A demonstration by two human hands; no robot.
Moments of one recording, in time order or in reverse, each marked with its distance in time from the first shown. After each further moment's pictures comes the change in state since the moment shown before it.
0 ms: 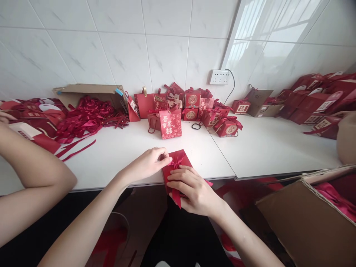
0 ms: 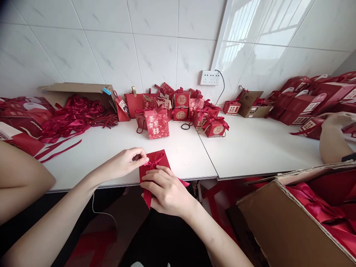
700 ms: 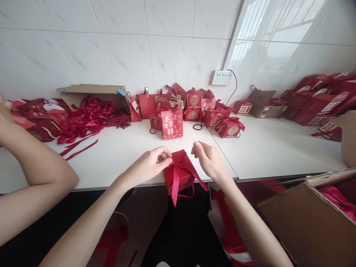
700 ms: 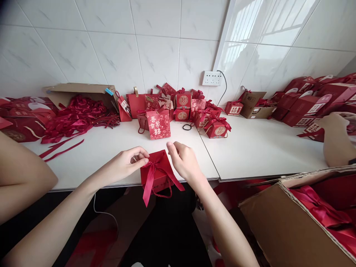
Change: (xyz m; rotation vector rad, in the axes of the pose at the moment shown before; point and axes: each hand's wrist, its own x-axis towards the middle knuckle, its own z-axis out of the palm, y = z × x) left_hand -0.008 0.003 0.004 -0.091 0.061 -0.072; right_hand 0.034 0.039 -0.031 0.166 0.150 0.761
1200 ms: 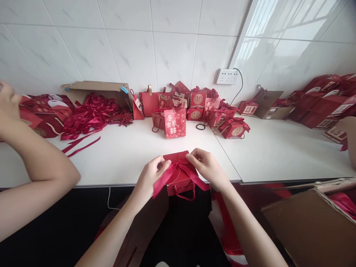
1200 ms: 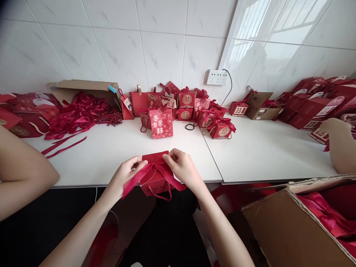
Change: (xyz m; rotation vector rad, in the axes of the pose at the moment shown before) left_hand -0.015 -0.009 0.040 -0.264 0.259 -0.218; right_hand -0.003 0.011 0.015 0.166 -0.201 0.158
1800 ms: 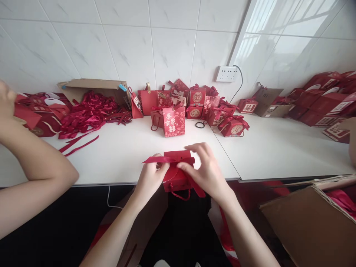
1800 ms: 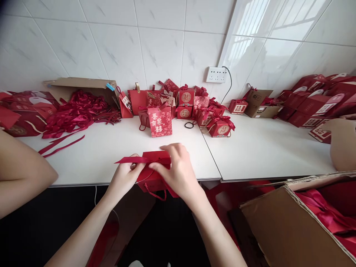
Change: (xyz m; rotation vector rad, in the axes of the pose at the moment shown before) left_hand 0.001 -0.001 0.007 -0.016 0.093 0.091; right_hand -0.016 -0.007 0.009 -0.295 0.261 -0.391
